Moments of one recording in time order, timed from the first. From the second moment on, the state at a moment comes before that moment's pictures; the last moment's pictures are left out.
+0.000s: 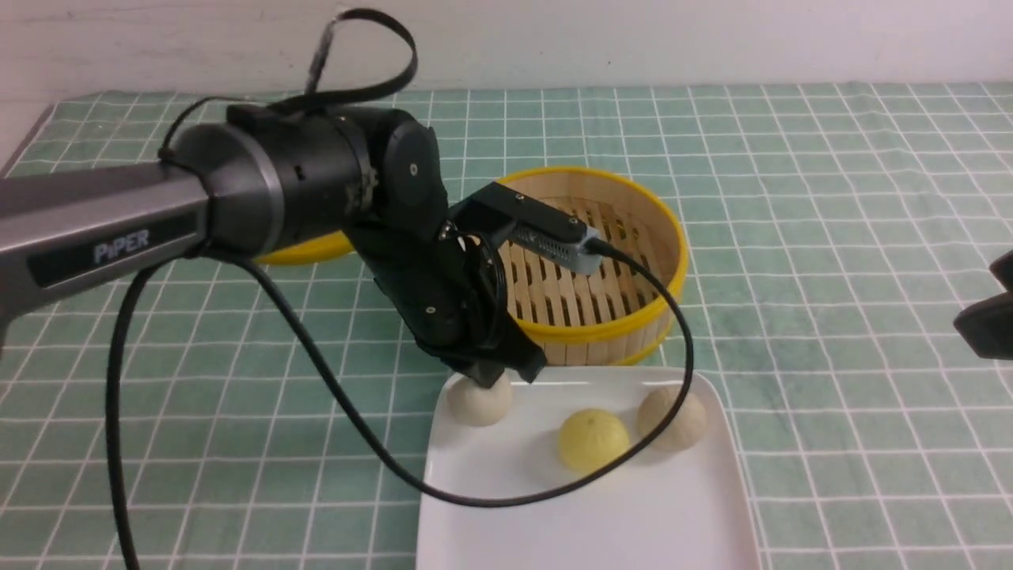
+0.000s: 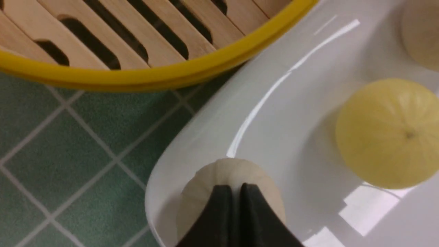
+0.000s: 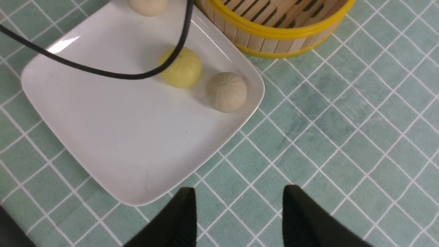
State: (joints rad) right arm 0.39 1.01 -1.21 0.22 1.19 -0.41; left arm -0.55 1.87 -1.37 -0.20 0.81 0.30
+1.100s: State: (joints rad) right arm 0.39 1.01 -1.21 0.22 1.19 -0.41; left arm -0.55 1.89 -1.37 -0.30 0.87 0.35
